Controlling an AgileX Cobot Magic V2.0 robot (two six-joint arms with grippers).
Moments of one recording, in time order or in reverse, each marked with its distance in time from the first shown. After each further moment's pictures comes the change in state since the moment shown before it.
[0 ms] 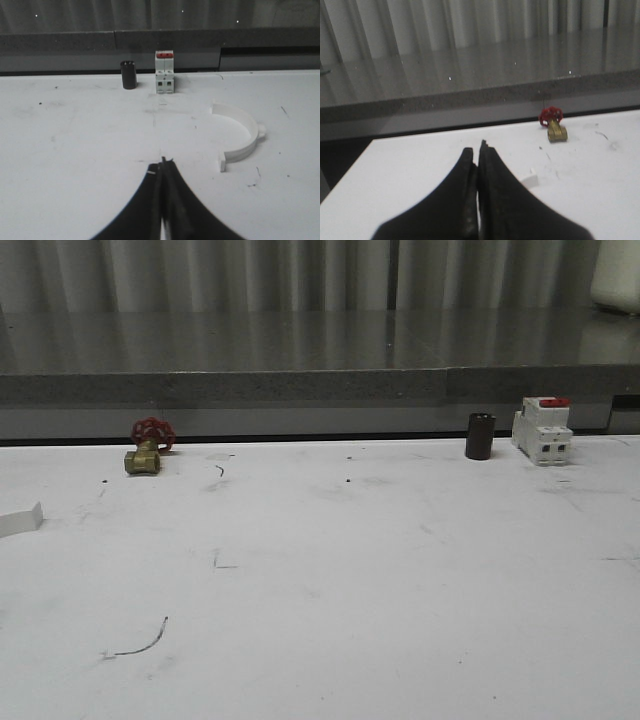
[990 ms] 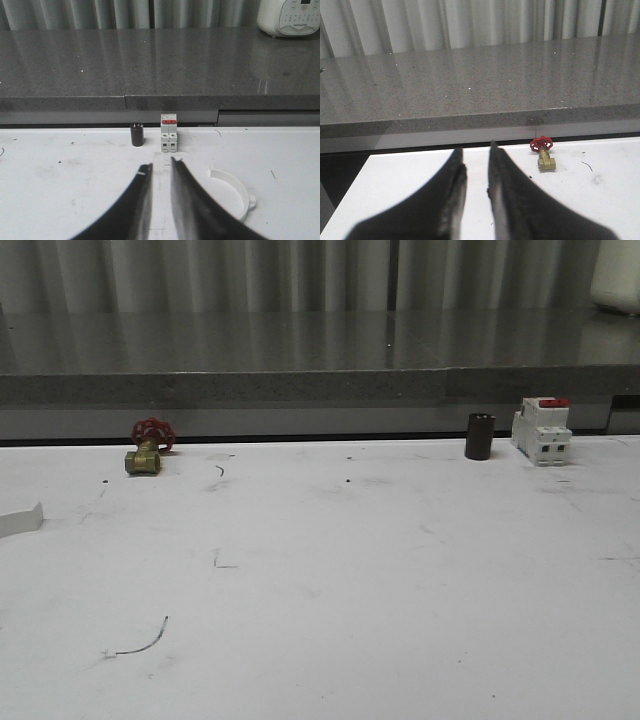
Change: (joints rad) left arm 0.000 0.349 -0.467 -0.046 0.265 -0.001; right arm 0.000 0.302 -0.506 0.000 0.201 0.000
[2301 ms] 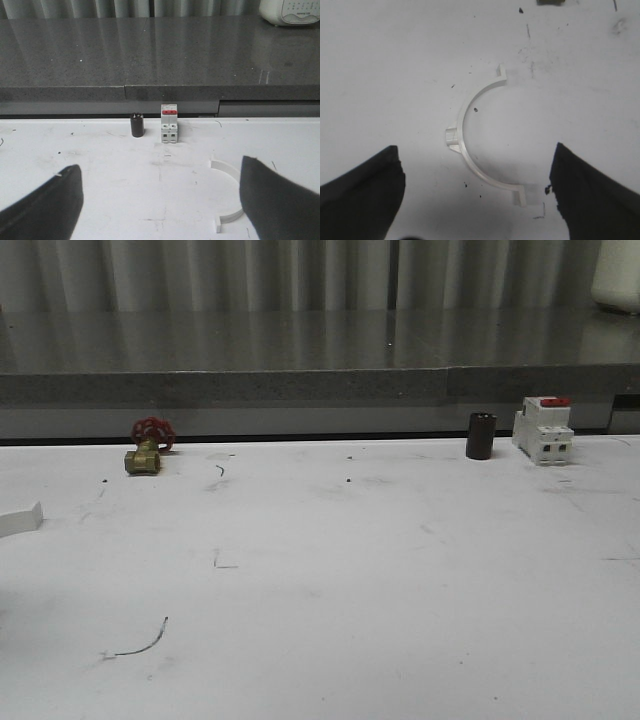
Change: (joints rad) left arm 0.002 0.940 -0.383 -0.129 0.316 0.009; right arm 0.000 0.000 0.000 0.000 0.027 0.000
